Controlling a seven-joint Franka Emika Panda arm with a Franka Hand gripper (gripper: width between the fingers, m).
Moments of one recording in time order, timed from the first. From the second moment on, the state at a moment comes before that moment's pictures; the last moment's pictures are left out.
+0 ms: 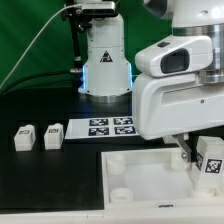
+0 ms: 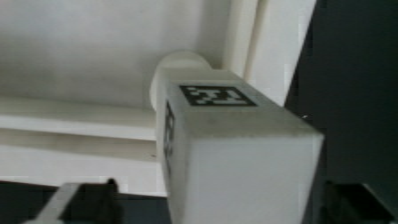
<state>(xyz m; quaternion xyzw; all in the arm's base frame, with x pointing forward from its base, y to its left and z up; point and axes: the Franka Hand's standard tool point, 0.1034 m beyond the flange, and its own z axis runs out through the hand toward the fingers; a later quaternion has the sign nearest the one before) 0.624 0.124 0.086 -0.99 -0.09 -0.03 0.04</state>
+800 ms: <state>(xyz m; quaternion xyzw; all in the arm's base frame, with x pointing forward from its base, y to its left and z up) 0.630 0.117 0.086 -0.99 0.09 -0.08 0.04</state>
